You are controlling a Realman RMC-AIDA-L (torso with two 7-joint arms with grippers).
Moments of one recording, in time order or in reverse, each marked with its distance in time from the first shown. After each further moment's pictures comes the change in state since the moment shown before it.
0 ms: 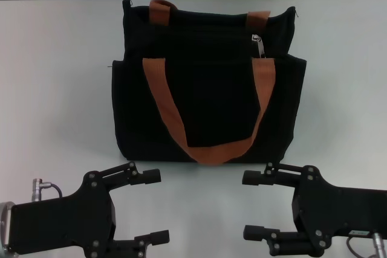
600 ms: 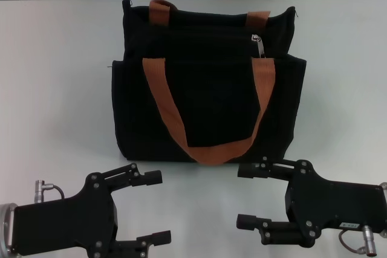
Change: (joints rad) left arm 0.001 -0.002 0.000 -0.008 0.000 -0.015 0.000; right arm 0.019 0.001 0.010 0.036 0.007 0.054 0.000
